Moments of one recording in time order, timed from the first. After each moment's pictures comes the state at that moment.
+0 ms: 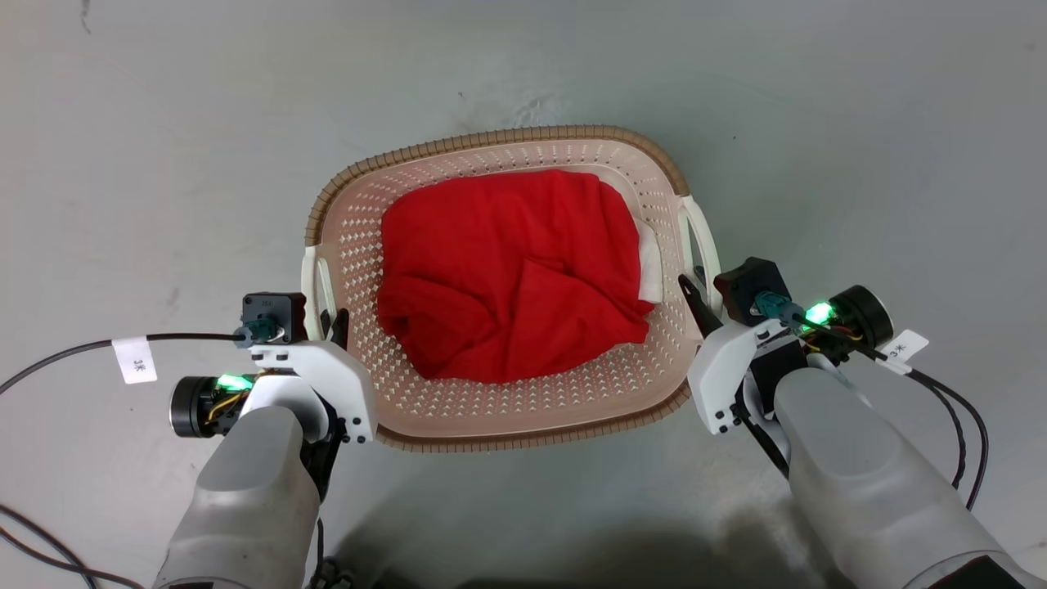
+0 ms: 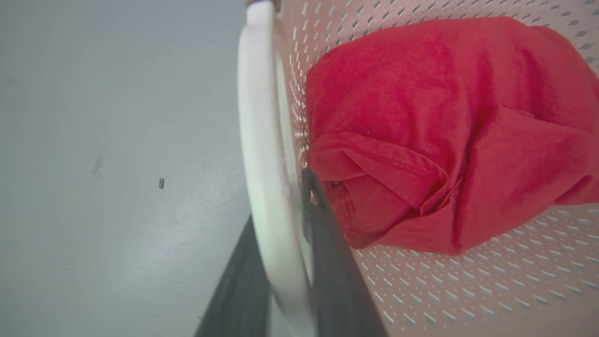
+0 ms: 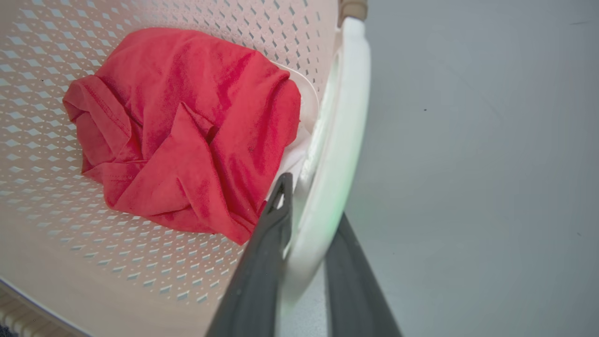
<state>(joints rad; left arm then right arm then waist) -0.78 0.11 -0.03 1.27 -0.10 -0.09 -0.26 -0.78 -0.05 0.48 1.11 0.10 0.13 -0.26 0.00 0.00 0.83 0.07</state>
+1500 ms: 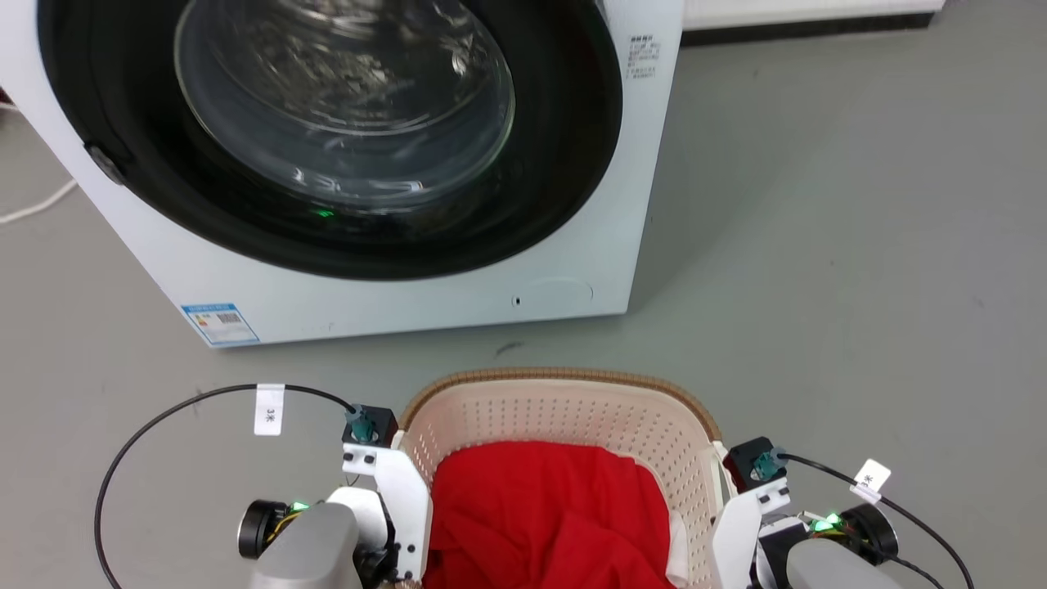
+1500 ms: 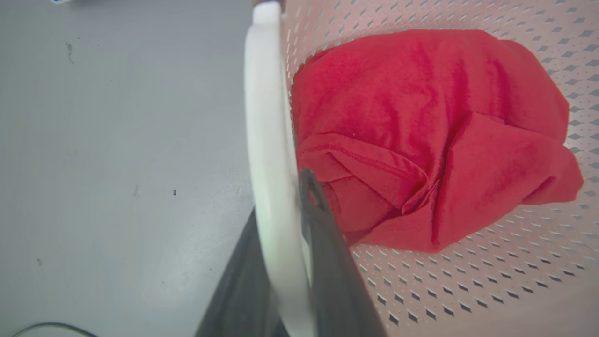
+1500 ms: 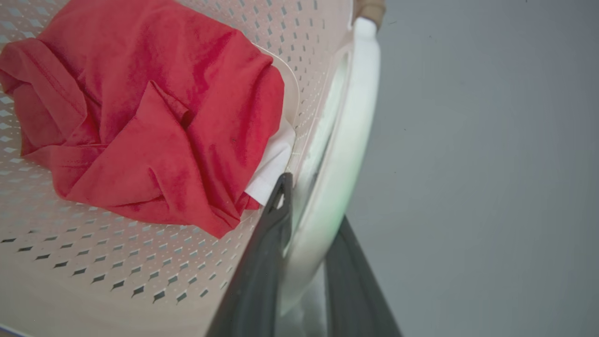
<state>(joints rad) -0.62 0.07 -0.45 1.24 -0.42 -0.12 0.24 -0.57 -0.06 0.73 1.28 0.48 0.12 0.01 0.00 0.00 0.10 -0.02</state>
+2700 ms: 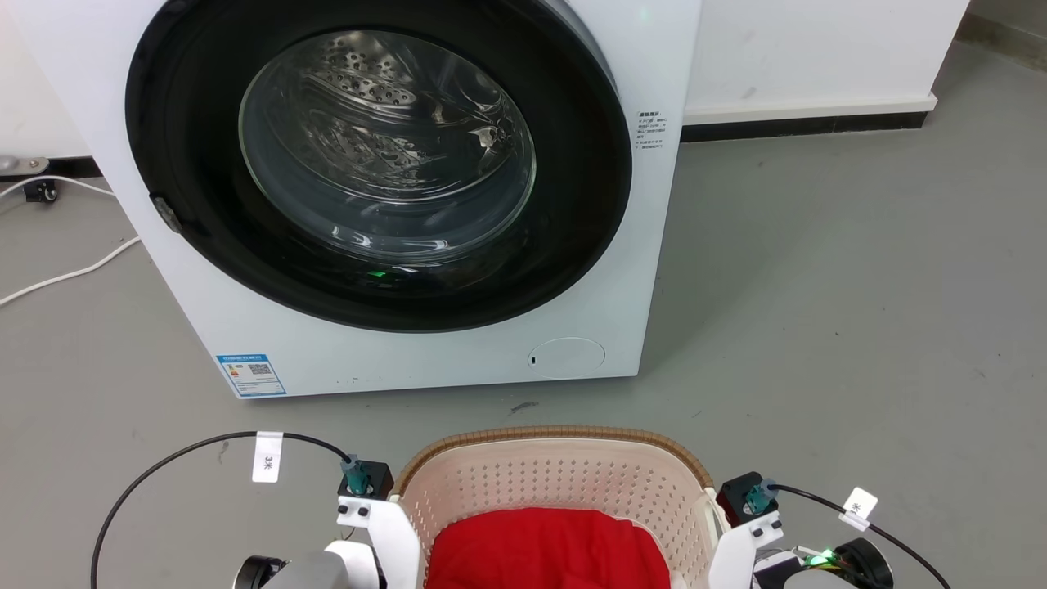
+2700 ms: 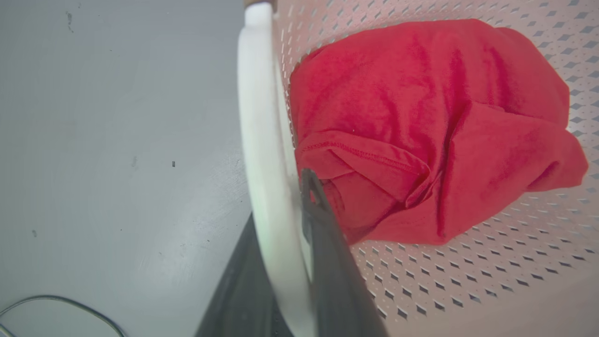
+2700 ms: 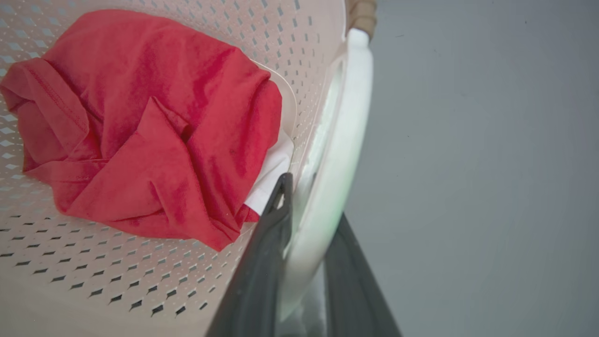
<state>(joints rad) -0.54 0.14 -0.74 1.20 -0.72 -0.12 0.30 -0.52 -0.07 0.87 1.29 0.61 0.12 0.05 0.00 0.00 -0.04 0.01</state>
